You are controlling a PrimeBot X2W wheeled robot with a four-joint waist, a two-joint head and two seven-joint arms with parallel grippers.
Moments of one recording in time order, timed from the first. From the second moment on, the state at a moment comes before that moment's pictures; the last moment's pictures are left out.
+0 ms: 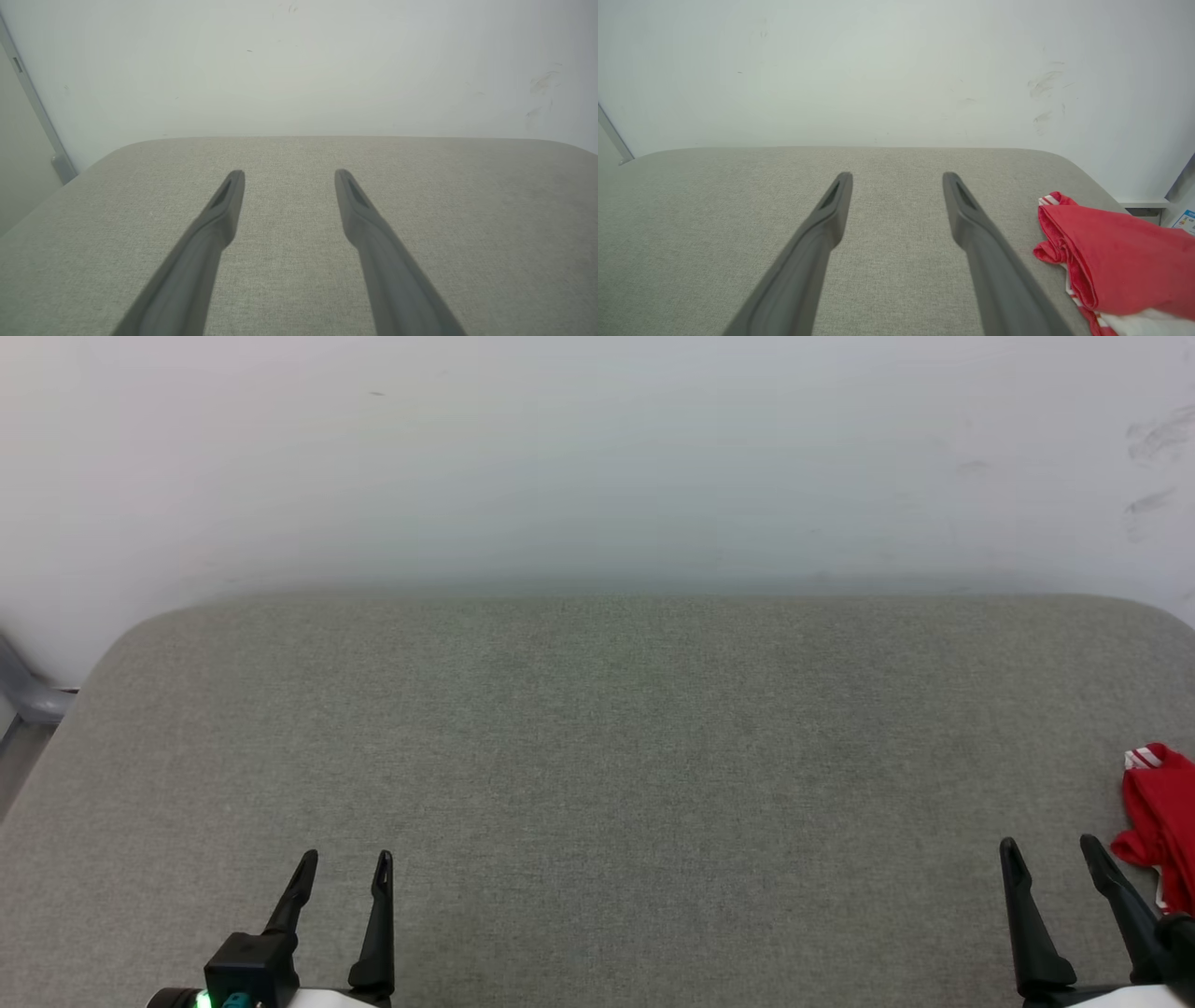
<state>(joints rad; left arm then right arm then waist) 0.10 0.23 -0.17 0.08 -0.28 0.08 -0.26 0.24 -0.05 -0.13 -0.26 0.13 0.13 0.04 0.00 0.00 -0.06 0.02</state>
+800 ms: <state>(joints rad) 0.11 0.21 -0.16 0.13 -0.41 0.06 -0.22 0.24 -0.05 -0.12 -0.19 0.28 0.13 0.04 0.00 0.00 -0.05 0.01</state>
